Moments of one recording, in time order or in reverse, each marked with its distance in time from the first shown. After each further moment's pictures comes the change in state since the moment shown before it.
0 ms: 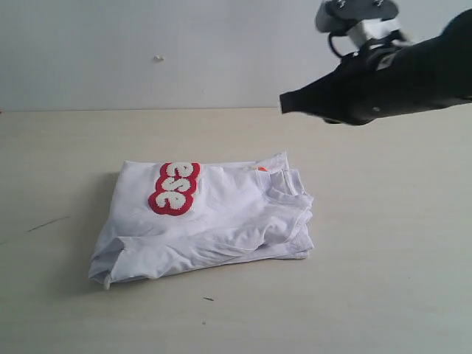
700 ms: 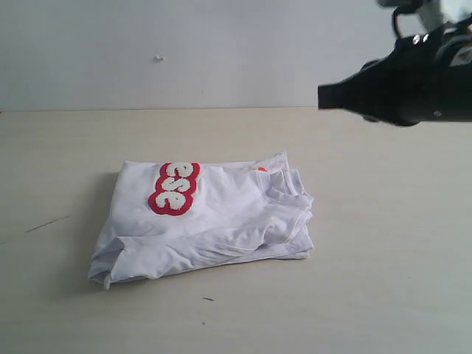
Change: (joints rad) left arm 0.000 -0.042 0.030 0.012 -0.038 0.000; right arm 0.000 -0.237 0.161 0.000 -0.020 0.005
